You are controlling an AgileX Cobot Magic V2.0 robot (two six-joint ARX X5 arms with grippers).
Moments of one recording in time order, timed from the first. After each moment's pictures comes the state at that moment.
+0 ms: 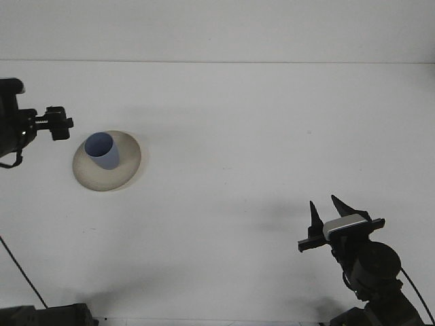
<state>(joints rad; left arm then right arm) 0.16 1.42 1.98 -1.09 0.10 0.04 0.42 0.44 0.57 -0.36 0.18 -0.03</state>
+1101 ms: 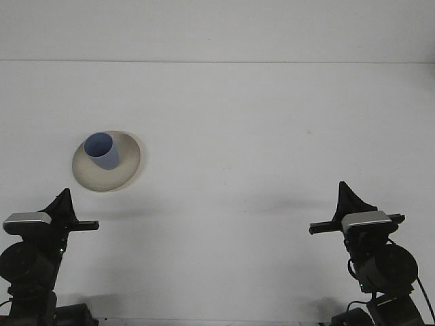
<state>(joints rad) 0.16 0.37 0.50 -0.11 0.10 -0.02 0.31 0.44 0.57 -0.14 0.18 -0.01</state>
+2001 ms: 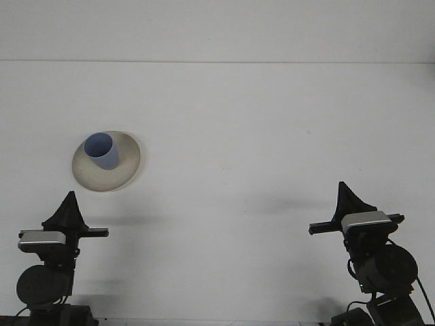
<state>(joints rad) -0.01 0.17 0.23 0.22 -0.09 0.08 0.31 0.44 0.57 -0.14 0.18 -0.01</state>
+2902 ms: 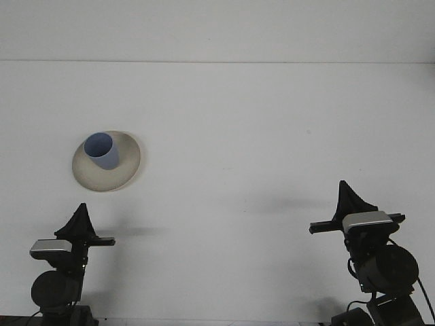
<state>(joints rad) -0.01 0.01 0.03 0.20 -0.05 -0.06 0.31 0.44 0.57 -0.13 0.18 -0.01</state>
